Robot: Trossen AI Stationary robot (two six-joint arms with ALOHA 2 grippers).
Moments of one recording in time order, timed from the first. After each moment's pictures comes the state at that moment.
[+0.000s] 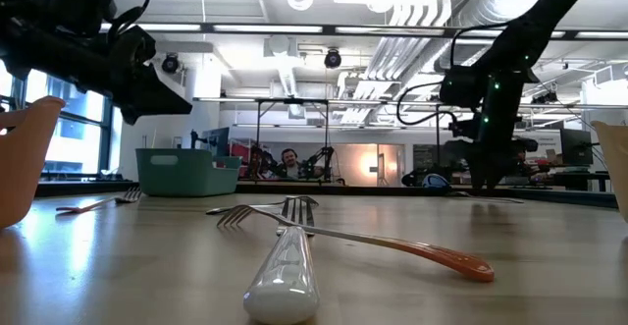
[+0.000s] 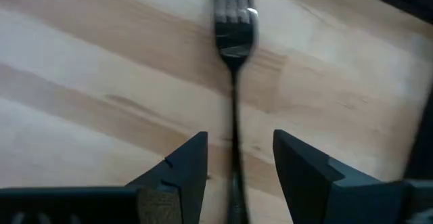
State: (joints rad) left arm 0.38 0.54 0.11 0.14 0.01 -0.21; right arm -0.88 1.45 0.67 -0.43 0.21 0.26
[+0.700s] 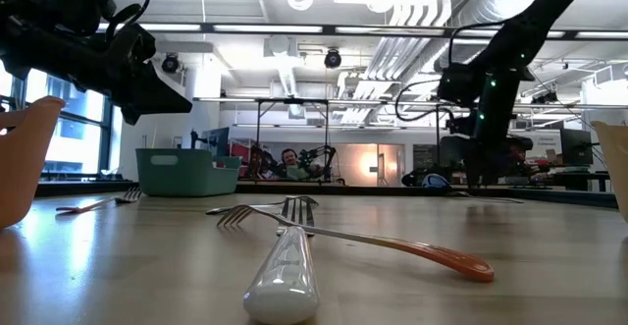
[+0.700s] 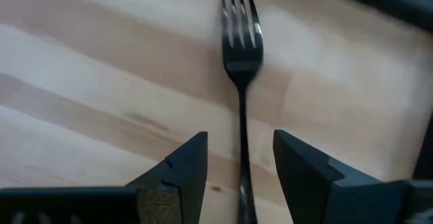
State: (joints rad) left arm 0.35 0.54 0.11 0.14 0.01 -0.23; right arm -0.88 1.46 0.71 -0.44 0.18 0.27
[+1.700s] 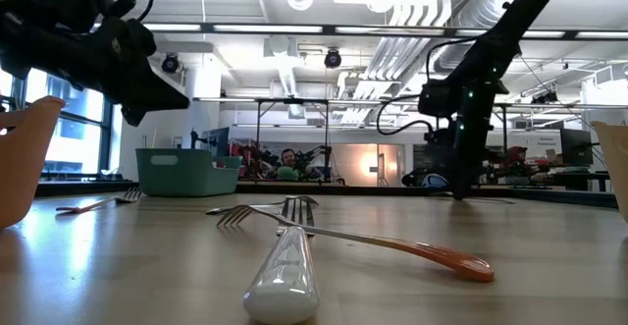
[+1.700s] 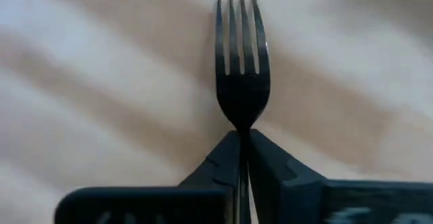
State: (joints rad) left arm 0.29 0.54 0.11 0.13 0.09 -0.26; right arm -0.84 1.67 0.84 -0.46 0.02 0.19
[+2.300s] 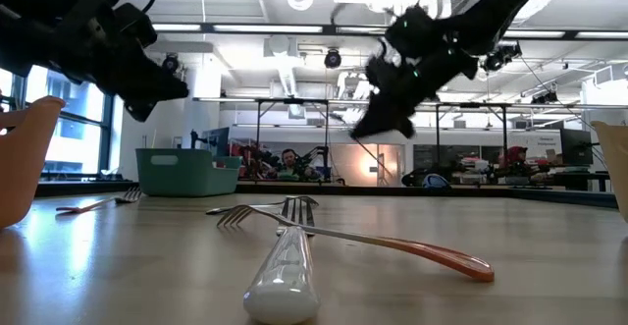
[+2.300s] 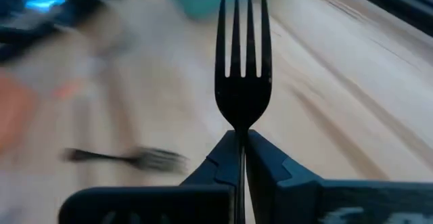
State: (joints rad) left arm 0.09 0.64 0.11 0.26 0.06 -0.29; right arm -0.44 1.58 0.83 0.11 -0.23 0.24
